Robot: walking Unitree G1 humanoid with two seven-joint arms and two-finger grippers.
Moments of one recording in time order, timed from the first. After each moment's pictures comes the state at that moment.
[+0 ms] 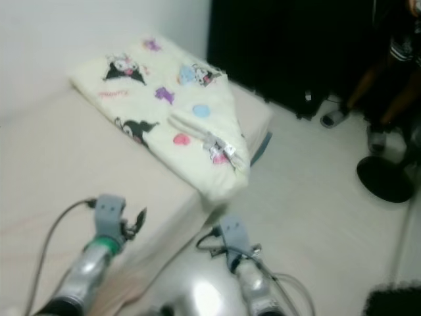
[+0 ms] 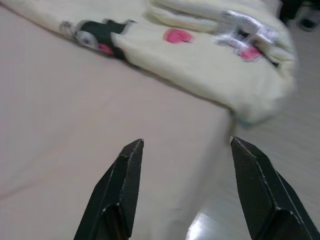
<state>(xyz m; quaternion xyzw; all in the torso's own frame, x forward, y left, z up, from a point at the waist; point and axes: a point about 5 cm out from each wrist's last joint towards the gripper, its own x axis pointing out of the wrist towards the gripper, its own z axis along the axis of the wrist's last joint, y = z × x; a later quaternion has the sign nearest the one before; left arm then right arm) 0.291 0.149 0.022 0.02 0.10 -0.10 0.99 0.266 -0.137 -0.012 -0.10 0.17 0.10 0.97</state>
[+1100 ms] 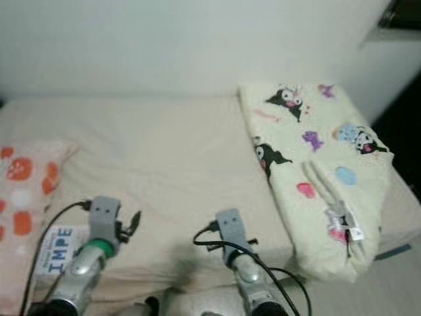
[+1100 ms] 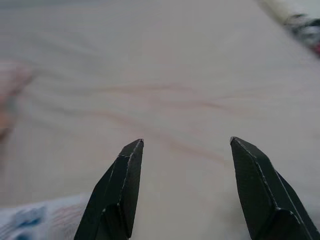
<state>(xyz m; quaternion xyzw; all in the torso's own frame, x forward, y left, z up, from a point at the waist) 0.285 0.153 0.017 0.03 0.10 -0.10 0.99 0.268 -0.133 -0.011 -0.10 0.17 0.11 0.97</state>
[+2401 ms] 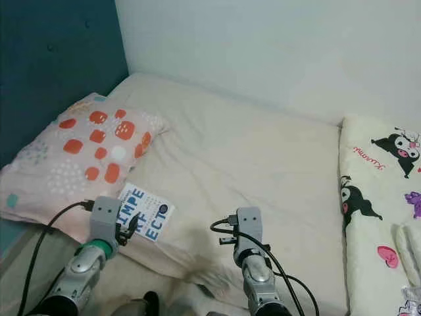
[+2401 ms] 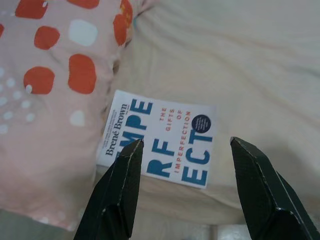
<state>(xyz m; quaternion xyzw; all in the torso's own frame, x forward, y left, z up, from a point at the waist) 0.285 0.157 0.009 0.05 0.15 -0.09 0.98 0.272 -0.157 -0.007 -0.01 0.17 0.01 0.99</state>
